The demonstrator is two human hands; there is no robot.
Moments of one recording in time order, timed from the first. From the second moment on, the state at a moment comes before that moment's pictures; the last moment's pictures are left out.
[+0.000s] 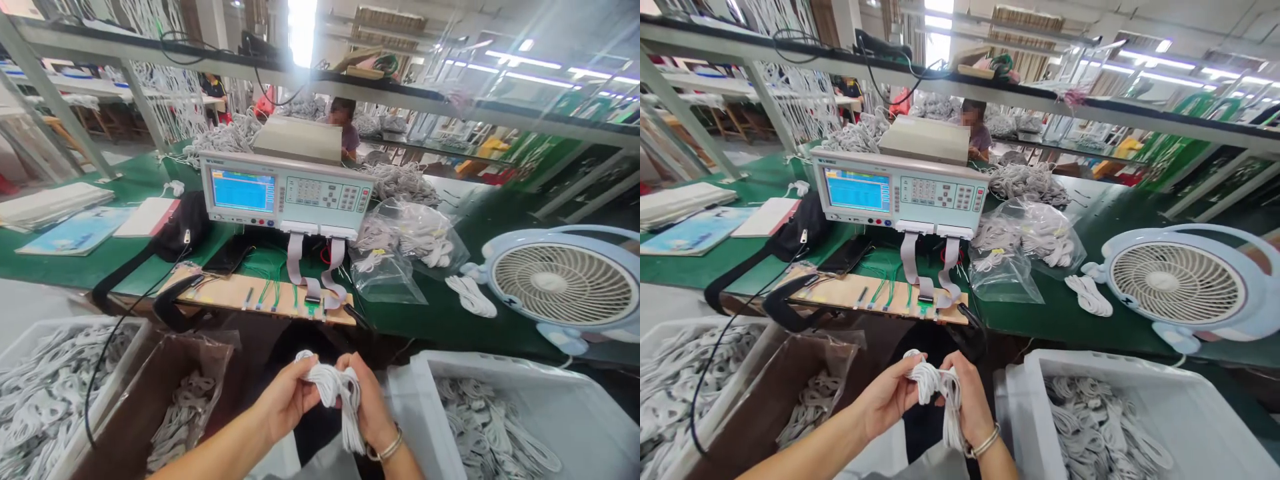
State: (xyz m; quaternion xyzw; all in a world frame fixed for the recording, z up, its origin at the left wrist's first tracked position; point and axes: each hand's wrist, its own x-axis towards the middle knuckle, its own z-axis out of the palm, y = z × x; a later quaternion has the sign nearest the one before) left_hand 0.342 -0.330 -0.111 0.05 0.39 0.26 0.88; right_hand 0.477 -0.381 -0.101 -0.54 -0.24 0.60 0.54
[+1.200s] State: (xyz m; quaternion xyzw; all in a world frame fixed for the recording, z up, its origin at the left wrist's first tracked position) left_hand 0.336 -0.279 -0.128 0.36 0.40 0.31 0.79; right_hand 0.490 -0.315 -0.125 -0.63 -0.42 0.43 0.50
